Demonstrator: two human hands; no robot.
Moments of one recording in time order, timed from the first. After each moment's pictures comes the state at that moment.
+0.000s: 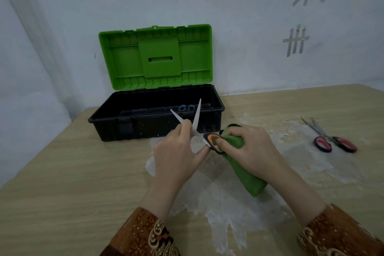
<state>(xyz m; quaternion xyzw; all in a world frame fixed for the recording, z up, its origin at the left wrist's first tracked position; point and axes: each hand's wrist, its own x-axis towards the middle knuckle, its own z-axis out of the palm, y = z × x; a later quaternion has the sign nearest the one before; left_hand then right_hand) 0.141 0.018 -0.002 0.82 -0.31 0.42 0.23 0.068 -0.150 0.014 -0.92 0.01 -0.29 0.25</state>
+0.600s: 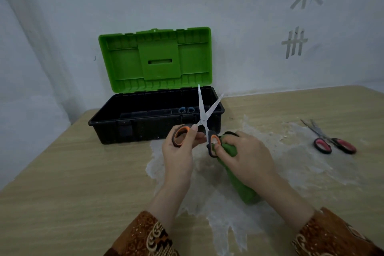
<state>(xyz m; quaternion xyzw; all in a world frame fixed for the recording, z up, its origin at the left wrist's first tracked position) 0.128 -0.003 0.002 0.57 -0.14 0.06 0.81 0.069 -0.134 -0.001 -0.93 0.05 -0.30 0.20</state>
